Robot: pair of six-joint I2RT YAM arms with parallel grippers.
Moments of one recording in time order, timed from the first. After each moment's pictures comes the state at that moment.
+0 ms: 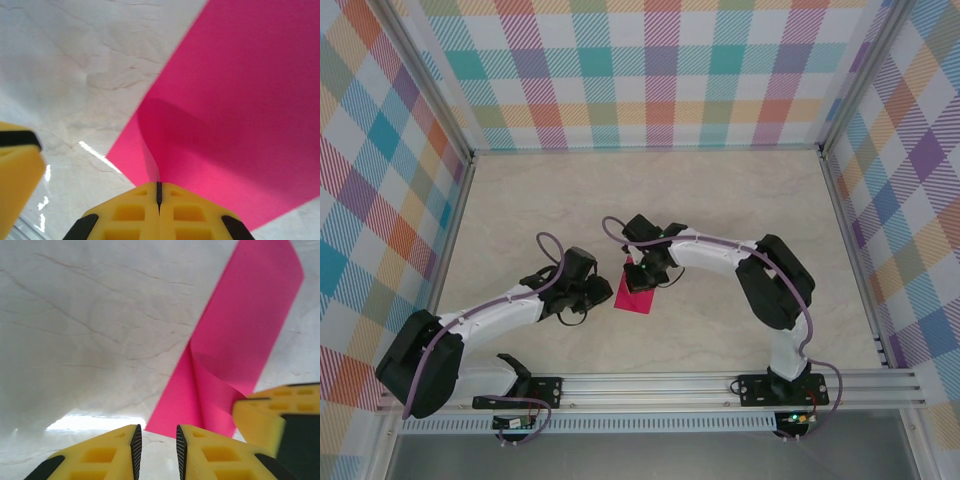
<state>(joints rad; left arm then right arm) -0.62 1.25 0.58 -0.30 0.12 -1.05 0.84 1.94 1.34 -0.68 -0.31 0.51</state>
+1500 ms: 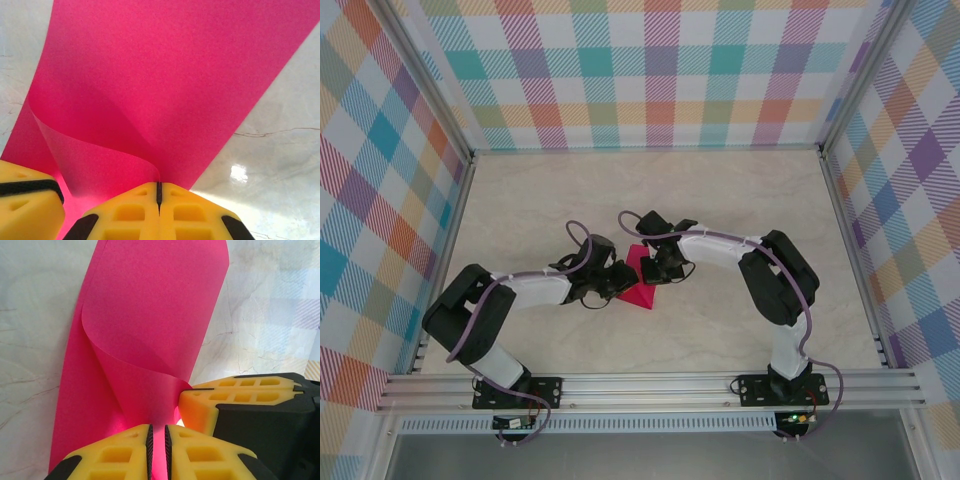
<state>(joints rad) -0.62 1.59 0.68 0.08 0.34 -1.07 0.76 1.94 1.30 -0.69 -0.17 0.55</state>
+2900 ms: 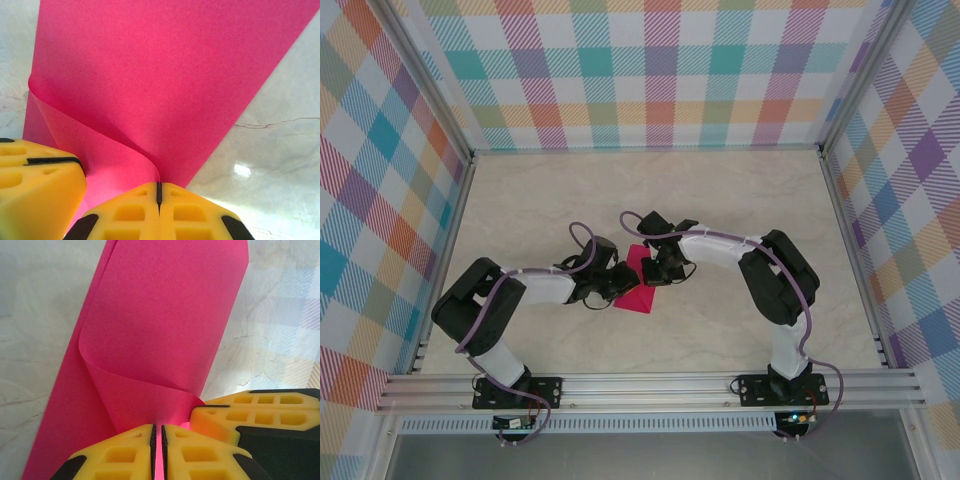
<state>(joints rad) -0.62 1.65 0.68 0.13 0.35 -1.07 0.76 1.94 1.29 -0.70 -0.19 0.56</state>
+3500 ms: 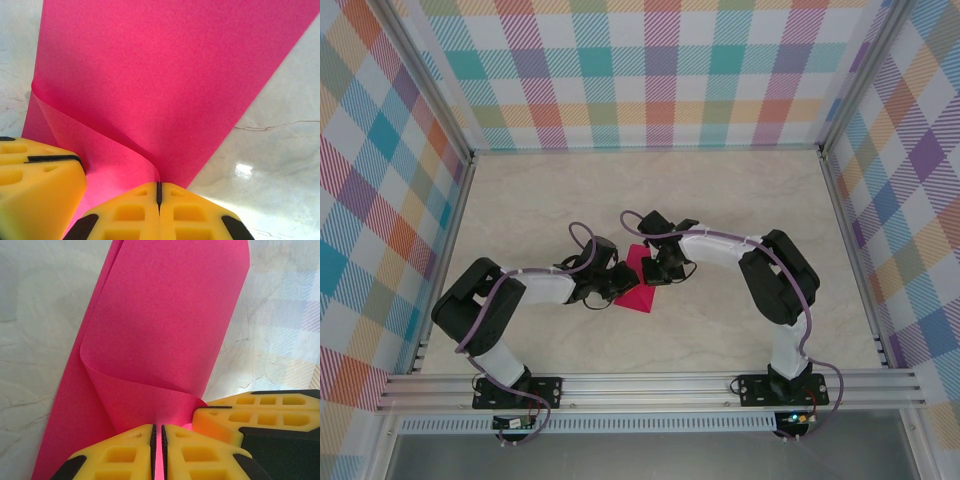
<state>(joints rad) -0.62 1.65 0.68 0.13 0.34 -1.07 0.75 1.94 1.29 -0.70 -0.20 0.55</state>
